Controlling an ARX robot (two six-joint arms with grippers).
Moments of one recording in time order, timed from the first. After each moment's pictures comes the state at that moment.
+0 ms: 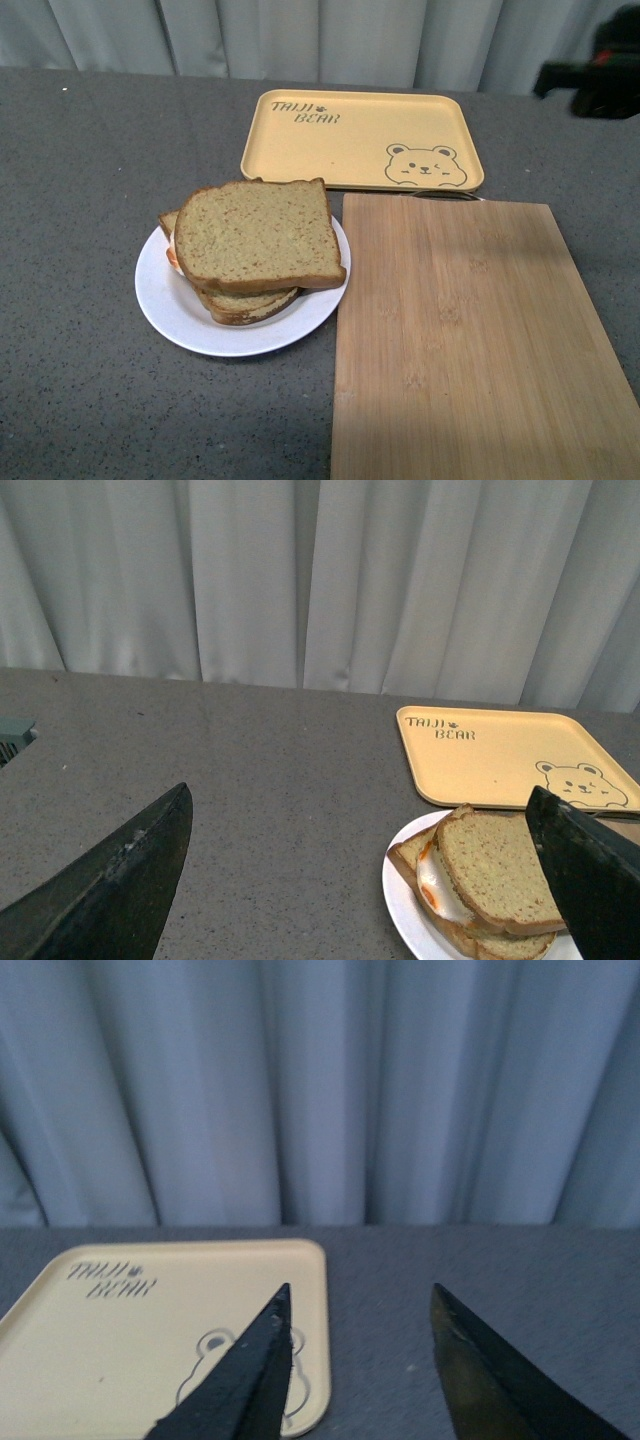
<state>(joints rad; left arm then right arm) 0.00 0.19 0.02 0.20 0.00 0.00 0.24 1.90 0.52 1.38 0.24 0.03</state>
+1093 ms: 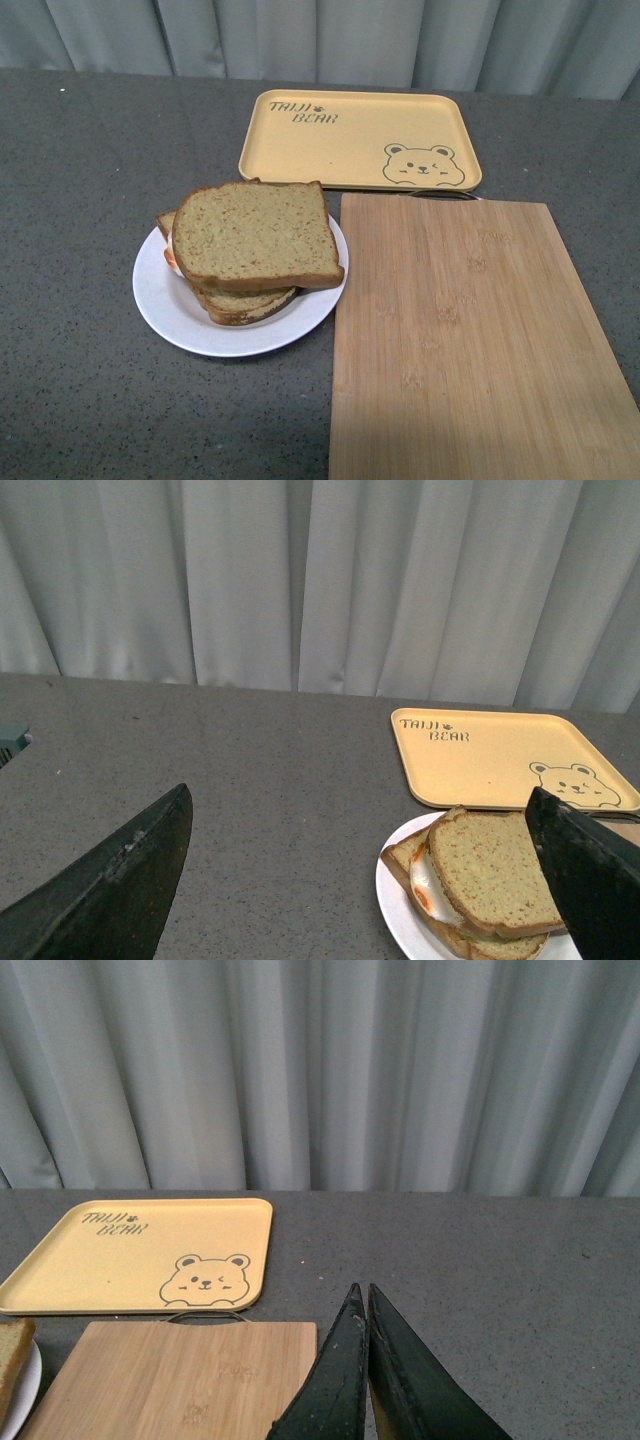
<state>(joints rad) 0.00 0.19 0.02 0.20 0.00 0.00 0.00 0.81 0.02 0.77 0.00 0.00</state>
